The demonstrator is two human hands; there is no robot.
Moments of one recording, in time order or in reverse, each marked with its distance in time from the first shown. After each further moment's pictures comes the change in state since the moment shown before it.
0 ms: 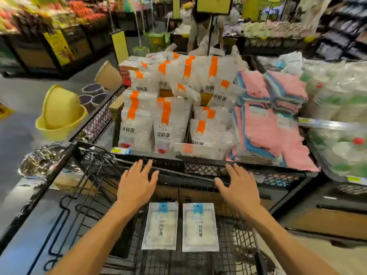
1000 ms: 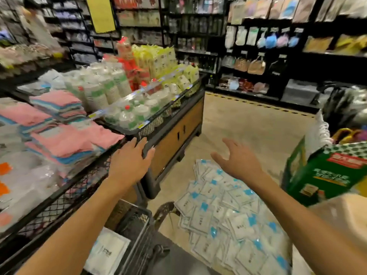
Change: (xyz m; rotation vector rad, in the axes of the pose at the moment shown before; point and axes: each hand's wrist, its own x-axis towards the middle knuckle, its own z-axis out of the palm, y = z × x) left_hand -0.209 0.330 -0.066 -0.014 -0.098 1.230; right_hand -0.446 0.136 -0.166 0.012 0.421 0.997
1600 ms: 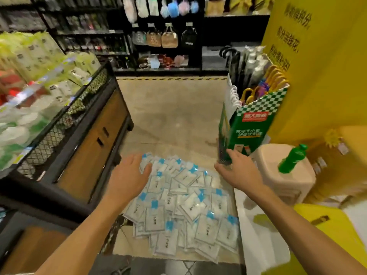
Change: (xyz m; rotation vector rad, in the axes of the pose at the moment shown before) left_hand 0.073 0.295 0.153 -0.059 -0.201 0.372; right_hand -0.046 0.319 -0.002 0.005 0.037 0.519
